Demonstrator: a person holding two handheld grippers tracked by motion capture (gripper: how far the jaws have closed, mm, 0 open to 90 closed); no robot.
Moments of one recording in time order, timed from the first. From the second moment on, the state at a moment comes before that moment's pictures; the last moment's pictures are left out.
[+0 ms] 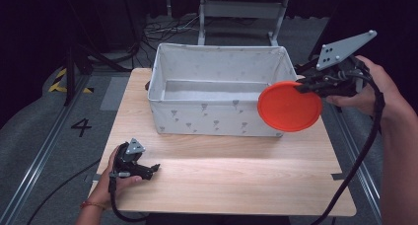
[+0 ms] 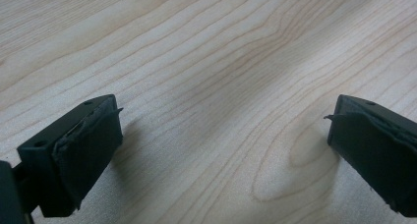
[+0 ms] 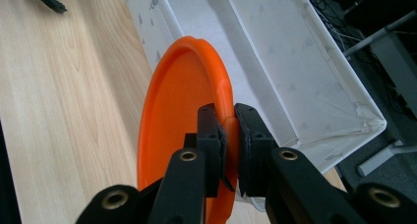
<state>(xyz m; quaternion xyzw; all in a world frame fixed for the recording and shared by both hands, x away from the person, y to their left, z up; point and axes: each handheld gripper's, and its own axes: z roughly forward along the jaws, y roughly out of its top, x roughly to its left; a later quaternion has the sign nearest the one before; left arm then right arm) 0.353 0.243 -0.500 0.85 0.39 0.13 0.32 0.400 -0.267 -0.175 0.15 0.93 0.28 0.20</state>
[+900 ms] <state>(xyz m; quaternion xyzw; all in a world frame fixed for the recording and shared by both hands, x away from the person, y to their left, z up) 0.353 0.244 -0.500 0.85 0.39 0.14 0.32 0.482 -0.250 -0.153 0.17 0.92 0.27 0.23</state>
